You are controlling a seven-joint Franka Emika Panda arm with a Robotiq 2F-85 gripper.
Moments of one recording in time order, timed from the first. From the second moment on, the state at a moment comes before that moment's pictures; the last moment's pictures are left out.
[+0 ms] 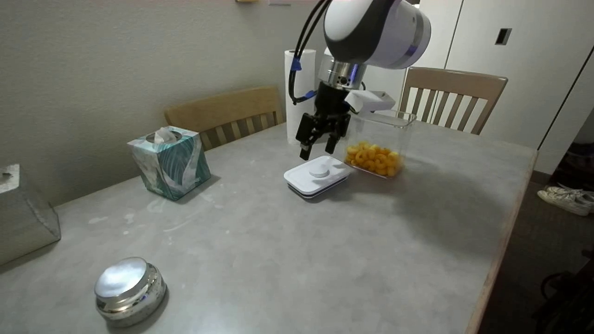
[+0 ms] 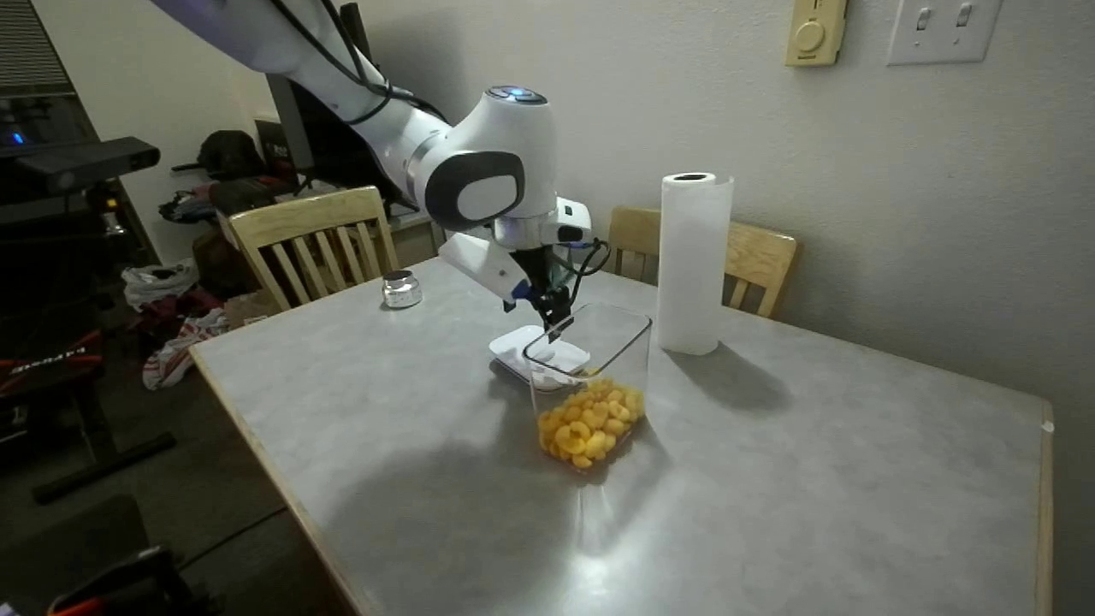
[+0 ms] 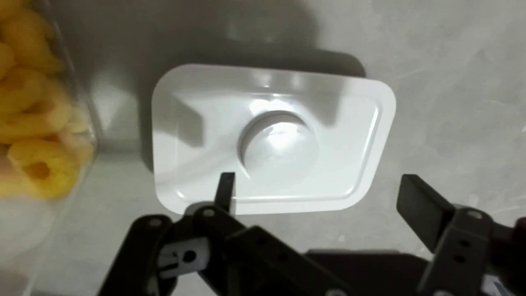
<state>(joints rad) -0.11 0.64 0.14 -1.78 0.21 2.57 -0.19</state>
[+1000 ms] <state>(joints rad) -0.02 0.85 0.06 -1.49 0.08 2.36 -0.08</state>
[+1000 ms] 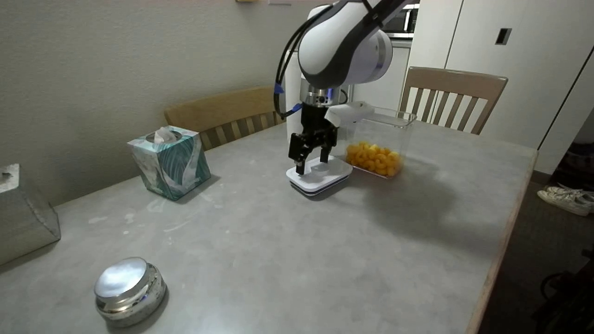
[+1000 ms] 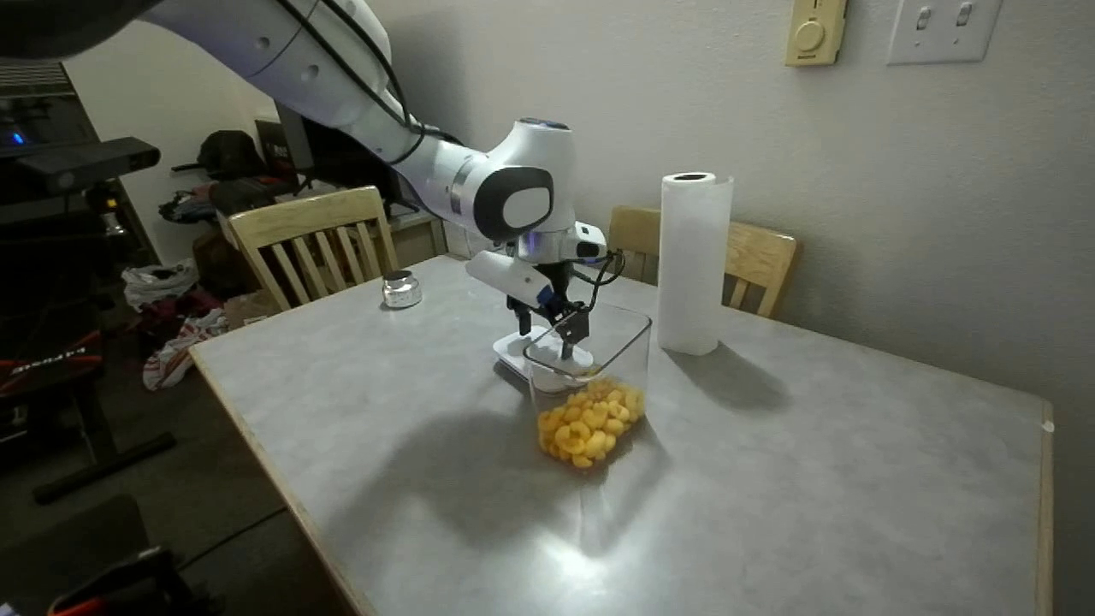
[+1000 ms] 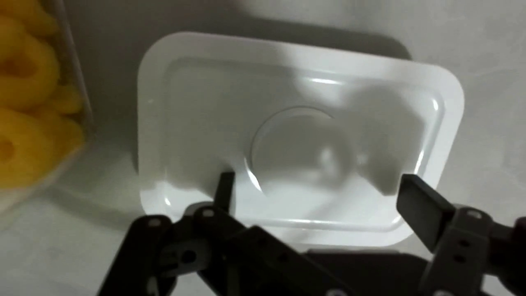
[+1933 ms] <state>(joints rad) 0.07 0.84 -0.06 -1.45 -0.05 2.21 0.12</state>
